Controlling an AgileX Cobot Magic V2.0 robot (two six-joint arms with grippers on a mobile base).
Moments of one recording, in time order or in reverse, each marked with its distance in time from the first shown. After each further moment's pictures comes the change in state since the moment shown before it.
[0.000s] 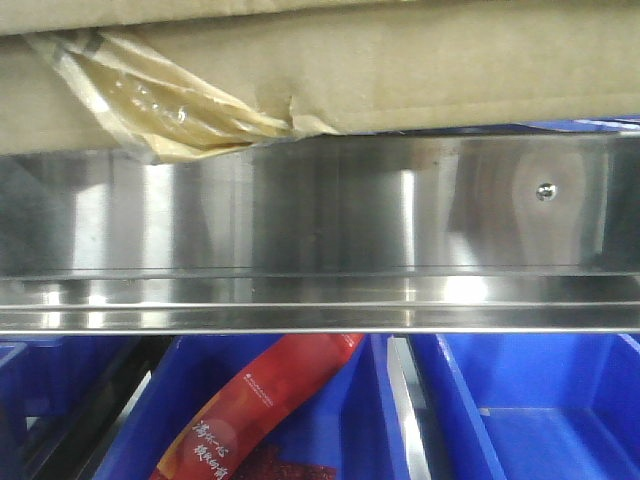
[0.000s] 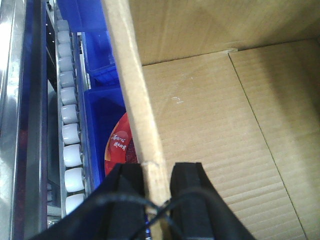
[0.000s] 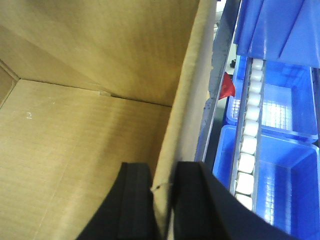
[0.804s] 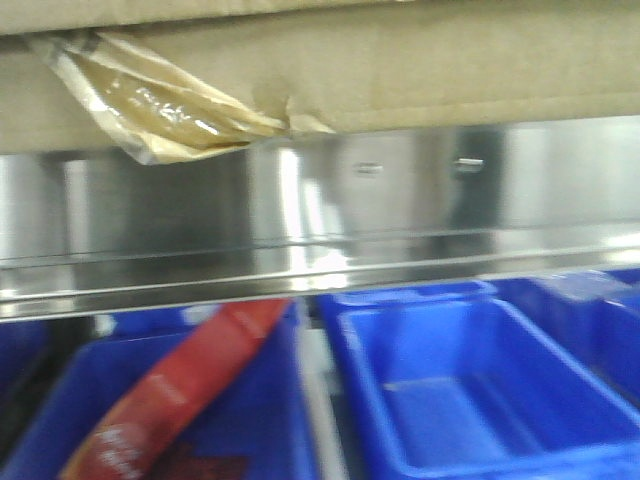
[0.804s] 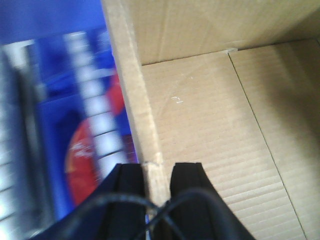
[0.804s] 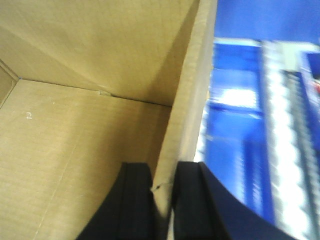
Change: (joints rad) left arm 0.000 -0.002 0.000 0.000 0.000 0.000; right arm 0.000 0.000 0.000 0.000 -0.002 -0.002
